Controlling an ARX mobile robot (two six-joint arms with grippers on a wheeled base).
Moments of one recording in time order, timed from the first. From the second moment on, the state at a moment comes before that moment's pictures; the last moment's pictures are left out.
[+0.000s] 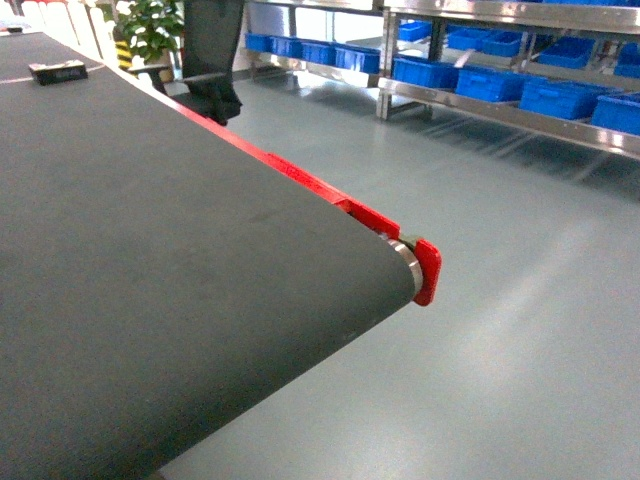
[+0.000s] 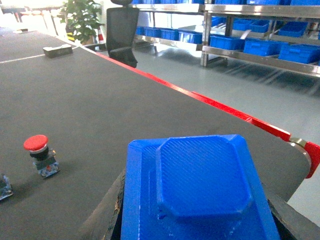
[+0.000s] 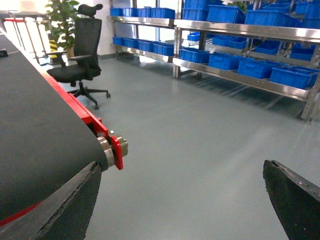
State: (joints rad) left arm -0.34 0.88 0.13 0.71 -0.36 0.00; right arm 0.00 0.00 0.01 0.00 0.00 0.00
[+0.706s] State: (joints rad) left arm -0.34 0.88 0.13 0.71 -0.36 0.00; right arm 0.00 0.00 0.01 -0.01 0.00 0.00
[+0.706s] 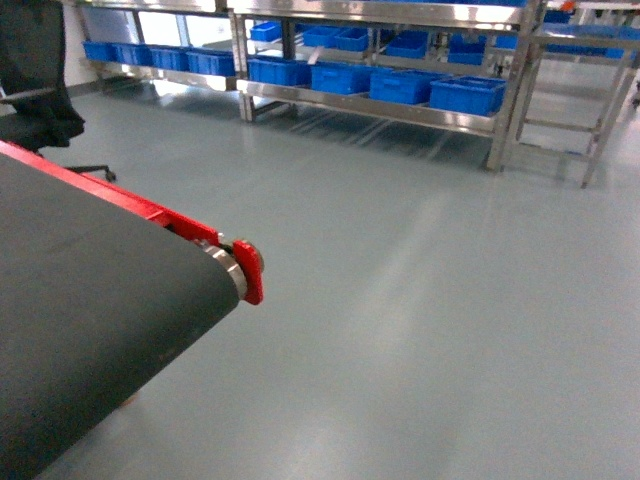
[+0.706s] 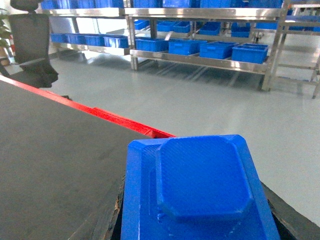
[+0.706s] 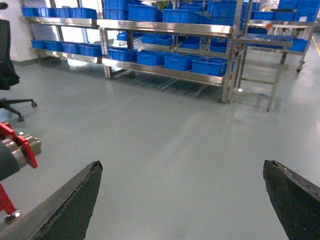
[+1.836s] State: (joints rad) left arm -0.34 0.88 0.13 0.71 -0.36 0.00; right arm 0.00 0.00 0.01 -0.01 0.00 0.00
